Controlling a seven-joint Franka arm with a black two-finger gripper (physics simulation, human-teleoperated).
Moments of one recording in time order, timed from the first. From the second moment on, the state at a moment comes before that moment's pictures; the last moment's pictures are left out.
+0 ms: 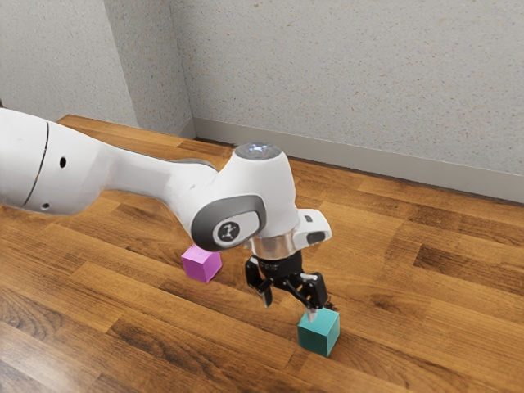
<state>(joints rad) 0.26 0.22 -0.76 -2.11 0.10 2.28 -0.52</state>
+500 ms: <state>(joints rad) -0.04 0.38 -0.49 -1.94 0.11 2.24 -0.58</state>
